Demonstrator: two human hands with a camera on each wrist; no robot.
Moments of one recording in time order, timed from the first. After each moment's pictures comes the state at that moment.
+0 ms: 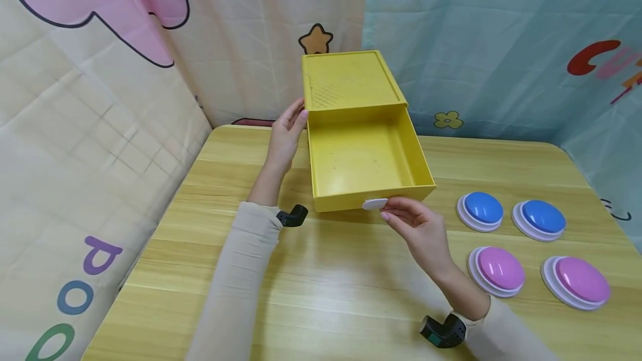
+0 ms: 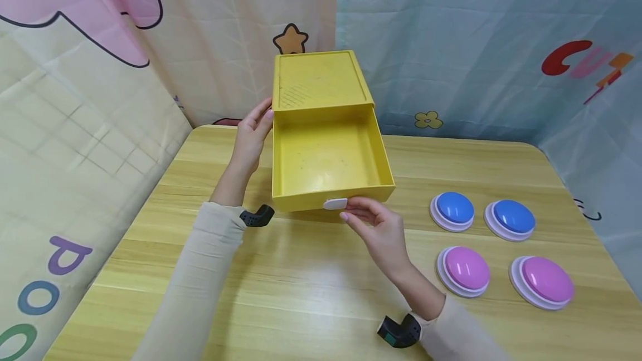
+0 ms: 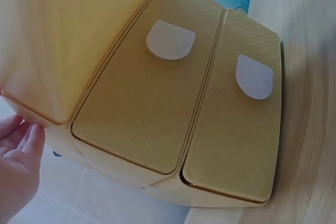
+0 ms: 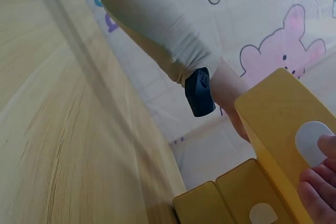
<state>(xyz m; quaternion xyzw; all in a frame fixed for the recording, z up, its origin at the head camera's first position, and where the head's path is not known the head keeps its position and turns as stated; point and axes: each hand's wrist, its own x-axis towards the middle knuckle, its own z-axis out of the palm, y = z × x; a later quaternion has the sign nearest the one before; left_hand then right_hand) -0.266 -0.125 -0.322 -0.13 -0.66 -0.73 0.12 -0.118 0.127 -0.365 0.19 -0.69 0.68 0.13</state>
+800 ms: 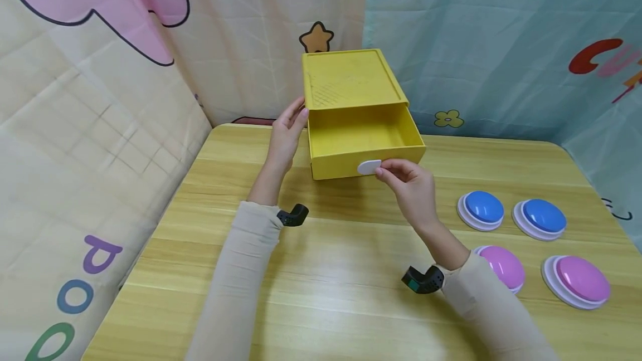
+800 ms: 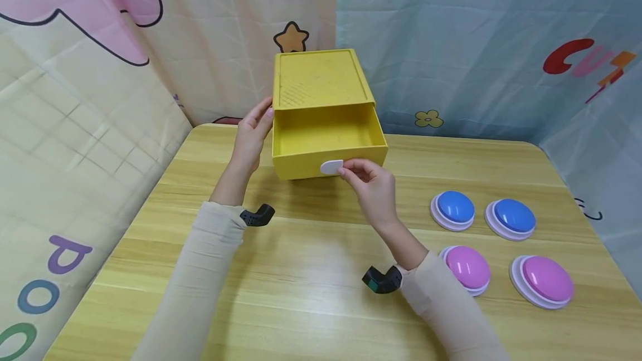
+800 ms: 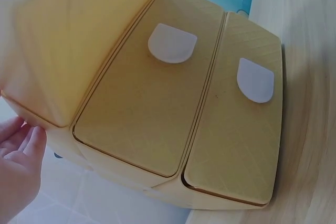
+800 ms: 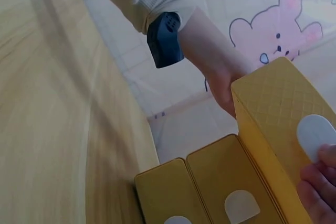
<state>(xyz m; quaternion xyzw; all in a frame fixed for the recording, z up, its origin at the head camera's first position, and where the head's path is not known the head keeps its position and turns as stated) -0.252 -0.123 -0.307 -0.11 -0.66 -0.73 0.10 -0.164 0.106 -0.323 0.15 -0.75 0.62 0.17</state>
